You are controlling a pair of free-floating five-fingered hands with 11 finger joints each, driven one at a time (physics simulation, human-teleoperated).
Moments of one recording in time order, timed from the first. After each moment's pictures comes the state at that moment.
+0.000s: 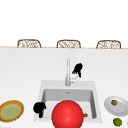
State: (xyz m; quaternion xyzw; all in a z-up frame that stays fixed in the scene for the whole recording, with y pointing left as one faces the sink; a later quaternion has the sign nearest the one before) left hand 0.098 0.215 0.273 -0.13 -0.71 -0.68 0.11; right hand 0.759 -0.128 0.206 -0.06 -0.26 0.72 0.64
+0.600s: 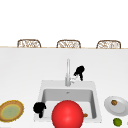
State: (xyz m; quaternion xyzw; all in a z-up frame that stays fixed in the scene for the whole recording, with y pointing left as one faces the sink) left hand 0.098 0.215 0.273 -0.13 -0.71 -0.68 0.11; right hand 0.699 -0.145 0.217 -0.07 -0.28 0.72 0.63
